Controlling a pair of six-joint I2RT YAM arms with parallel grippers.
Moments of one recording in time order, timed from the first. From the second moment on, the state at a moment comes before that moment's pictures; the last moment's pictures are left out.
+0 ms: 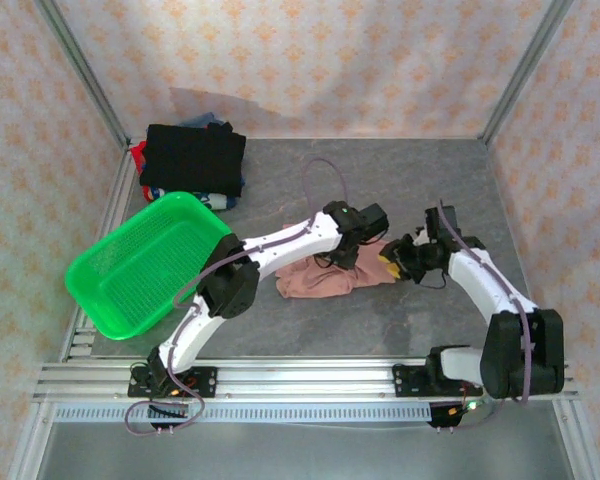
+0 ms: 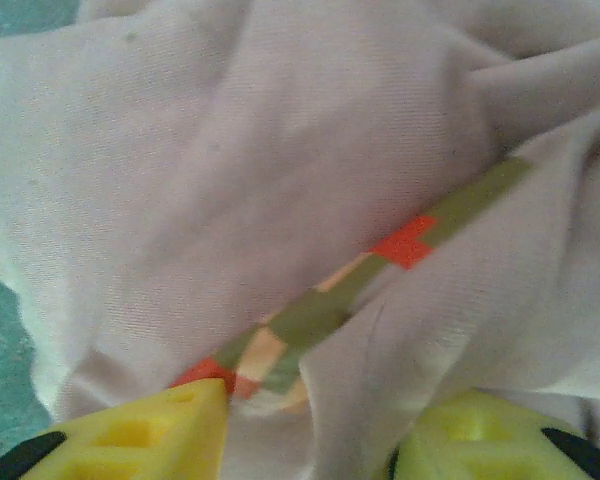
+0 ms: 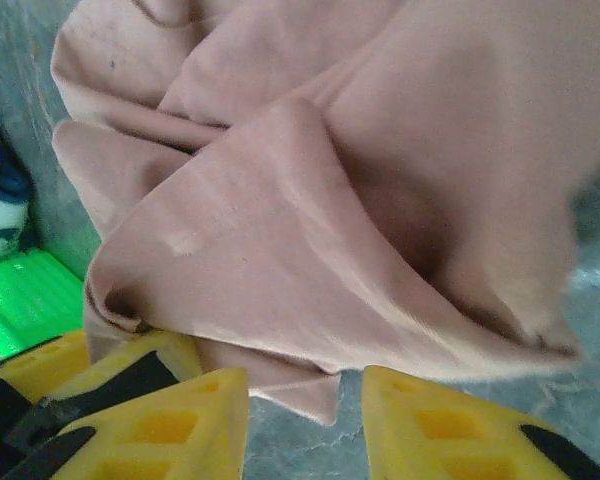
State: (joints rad) left arm -0.91 2.27 2.03 -1.23 -0.29 -0.59; right arm 0.09 1.28 0.74 -0.59 -0.56 0.87
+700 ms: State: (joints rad) left arm -0.76 1.74 1.70 -1.01 -0.40 -0.75; right arm 0.17 1.47 0.75 -0.57 -0.35 0.84
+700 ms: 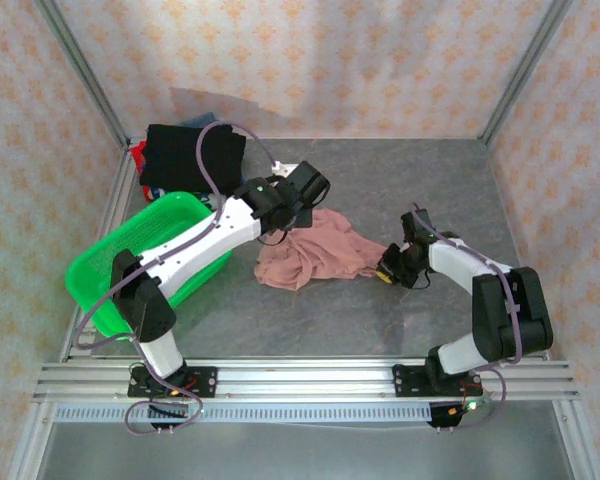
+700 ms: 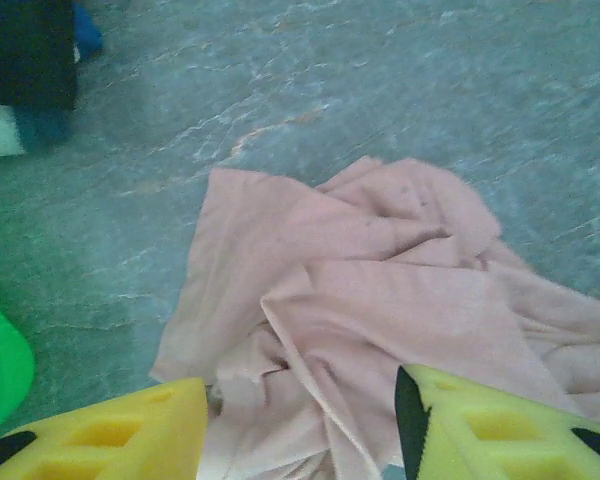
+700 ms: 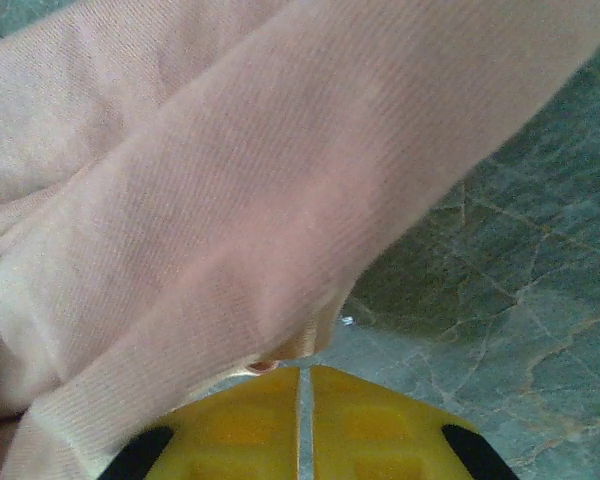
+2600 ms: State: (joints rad) left arm -0.55 1.99 1.70 -0.84 -0.07 -0.70; right arm -0.01 1.31 0.78 -0.72 -0.31 0.71
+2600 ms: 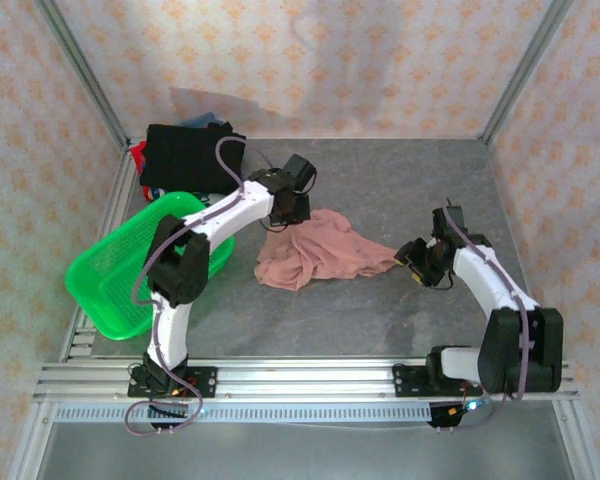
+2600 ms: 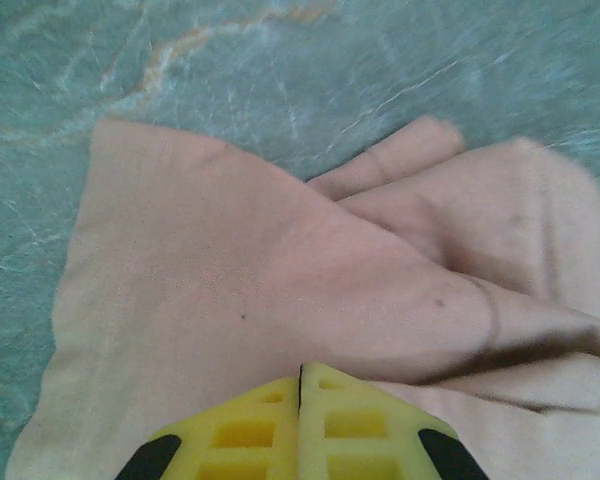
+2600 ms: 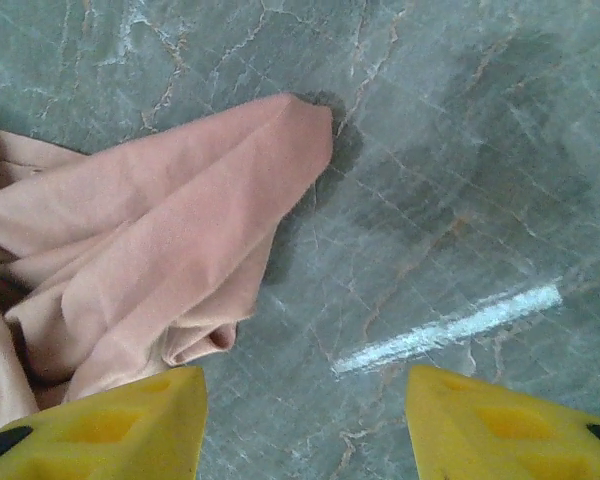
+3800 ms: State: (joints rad) left arm -0.55 1.55 2.02 -0.88 -0.12 -0.62; right arm -0.03 1.38 1.57 -0.81 -0.15 0.64
